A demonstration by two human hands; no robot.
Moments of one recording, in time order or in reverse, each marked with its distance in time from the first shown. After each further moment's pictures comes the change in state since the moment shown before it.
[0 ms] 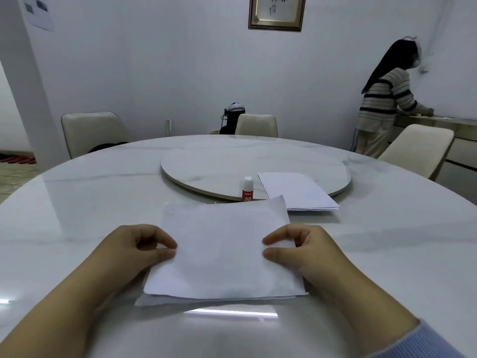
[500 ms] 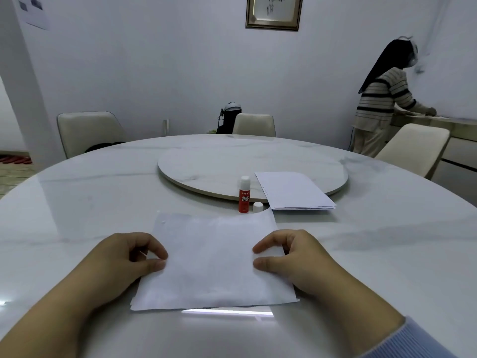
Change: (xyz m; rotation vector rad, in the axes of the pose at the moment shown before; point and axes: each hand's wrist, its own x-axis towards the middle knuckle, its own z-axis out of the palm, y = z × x) left_hand -0.003 -0.010 -0.003 0.172 -0.020 0.068; right_hand 0.004 0.005 0.007 -0.288 -0.031 -0.032
